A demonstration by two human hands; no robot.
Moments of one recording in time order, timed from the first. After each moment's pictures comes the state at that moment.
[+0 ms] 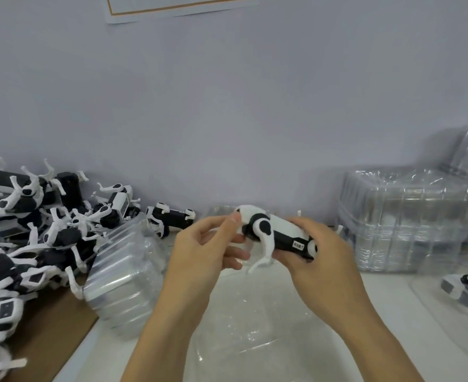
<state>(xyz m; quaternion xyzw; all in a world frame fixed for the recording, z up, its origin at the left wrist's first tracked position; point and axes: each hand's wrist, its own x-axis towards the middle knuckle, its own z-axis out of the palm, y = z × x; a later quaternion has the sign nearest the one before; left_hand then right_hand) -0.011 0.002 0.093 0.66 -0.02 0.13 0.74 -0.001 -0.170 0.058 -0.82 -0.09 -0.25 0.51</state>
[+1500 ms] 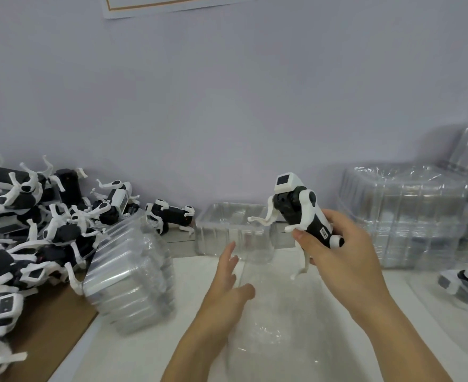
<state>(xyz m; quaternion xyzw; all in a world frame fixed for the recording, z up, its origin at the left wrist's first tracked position) -0.005 -0.010 0.013 0.75 0.01 -0.05 0.66 0.000 -0.193 0.061 -0.73 -0.04 -0.22 0.65</state>
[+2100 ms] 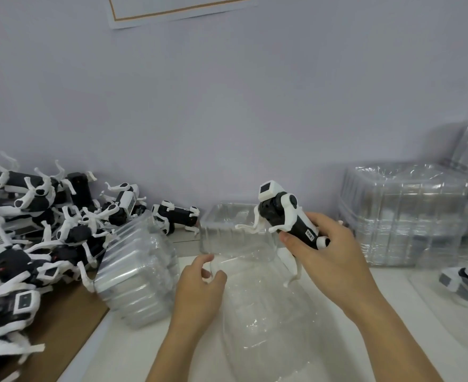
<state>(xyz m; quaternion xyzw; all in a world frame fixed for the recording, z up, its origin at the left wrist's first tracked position) -0.004 0.020 0.019 0.85 0.14 0.10 0.50 -0.004 -0.186 0.065 -0.76 -0.06 -0.18 0.63</state>
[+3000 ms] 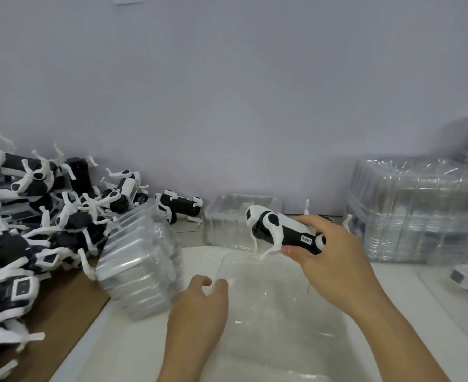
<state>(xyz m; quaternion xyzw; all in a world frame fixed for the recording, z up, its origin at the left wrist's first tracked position) -0.043 0.018 0.025 0.86 0.21 0.03 0.47 -0.002 -0.175 0.053 -0.85 -0.06 -0.17 0.49</state>
